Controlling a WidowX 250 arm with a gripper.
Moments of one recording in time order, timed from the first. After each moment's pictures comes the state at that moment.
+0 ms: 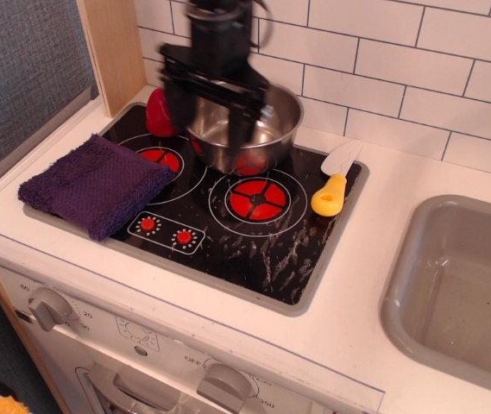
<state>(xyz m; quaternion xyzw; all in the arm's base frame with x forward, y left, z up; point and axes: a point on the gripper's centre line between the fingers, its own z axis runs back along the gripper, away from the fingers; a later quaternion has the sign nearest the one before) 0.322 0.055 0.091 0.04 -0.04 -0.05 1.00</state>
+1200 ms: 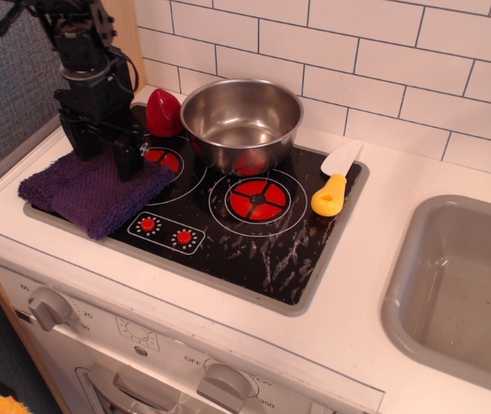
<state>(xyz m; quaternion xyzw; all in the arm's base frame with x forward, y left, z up) 0.310 0.156 0.015 0.04 -0.03 -0.05 1.00</state>
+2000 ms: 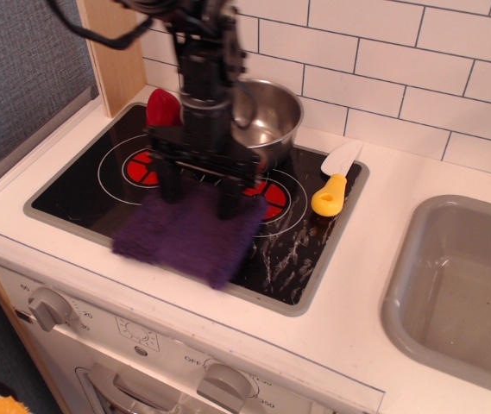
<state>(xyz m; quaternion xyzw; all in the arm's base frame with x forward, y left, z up) 0.313 0.020 0.019 0.02 0.02 0.04 1.00</state>
